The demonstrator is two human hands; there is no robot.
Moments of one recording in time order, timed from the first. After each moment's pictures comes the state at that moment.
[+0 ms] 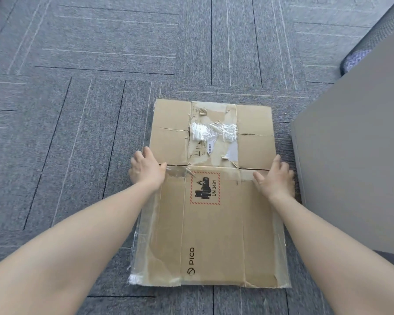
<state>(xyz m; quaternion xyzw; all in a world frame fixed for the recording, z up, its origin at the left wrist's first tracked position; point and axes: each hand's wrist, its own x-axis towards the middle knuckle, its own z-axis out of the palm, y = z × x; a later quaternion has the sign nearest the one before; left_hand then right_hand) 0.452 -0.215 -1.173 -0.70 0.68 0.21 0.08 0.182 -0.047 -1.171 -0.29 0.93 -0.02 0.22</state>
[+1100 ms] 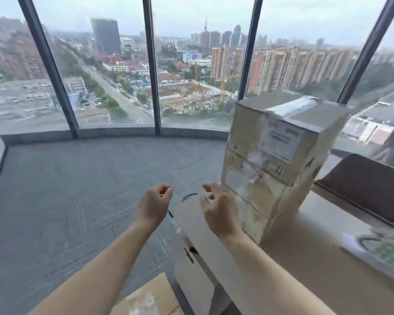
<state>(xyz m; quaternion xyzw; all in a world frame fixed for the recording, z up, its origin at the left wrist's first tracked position) 0.239 -0.095 -0.213 -0.29 0.85 0.41 -0.19 0.188 0.078 -0.193 -0.25 0.86 -0.45 -0.02</state>
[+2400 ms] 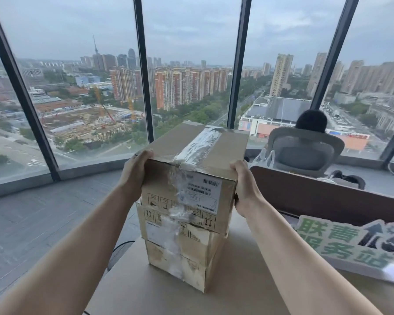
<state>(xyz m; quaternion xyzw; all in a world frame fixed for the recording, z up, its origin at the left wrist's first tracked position) -0.042 0.003 -0.070 -0.06 0.61 0.79 -0.07 -0.017 0.251 -0.086 0.05 0.62 -0.78 -0.05</state>
